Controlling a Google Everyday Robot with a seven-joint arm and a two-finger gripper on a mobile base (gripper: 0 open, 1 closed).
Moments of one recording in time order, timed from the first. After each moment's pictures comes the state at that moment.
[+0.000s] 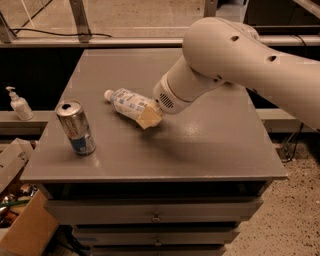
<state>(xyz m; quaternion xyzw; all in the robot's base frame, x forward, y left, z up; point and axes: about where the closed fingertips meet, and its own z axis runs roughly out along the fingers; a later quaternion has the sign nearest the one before) 0.551 0.016 0.845 -0.45 0.84 0.15 0.26</state>
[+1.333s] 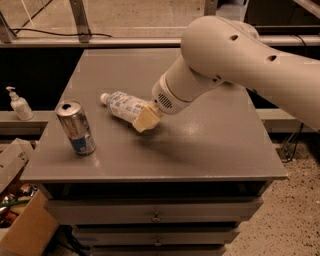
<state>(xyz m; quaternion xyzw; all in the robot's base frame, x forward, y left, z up) 0.547 0.020 0.848 -0.46 0.84 0.14 0.26</state>
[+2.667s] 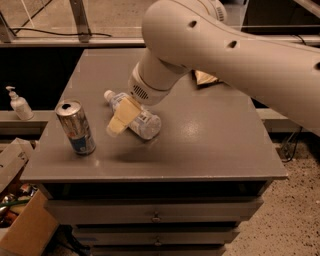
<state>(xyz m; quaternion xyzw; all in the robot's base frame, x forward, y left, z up) 0.554 0.050 0.867 -0.48 0.84 0.09 0.25</state>
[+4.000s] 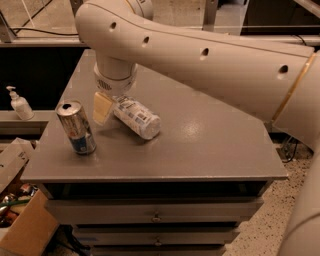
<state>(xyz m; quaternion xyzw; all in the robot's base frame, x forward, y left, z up) 0.605 0.111 0.849 -0.50 0.84 0.00 0.20</state>
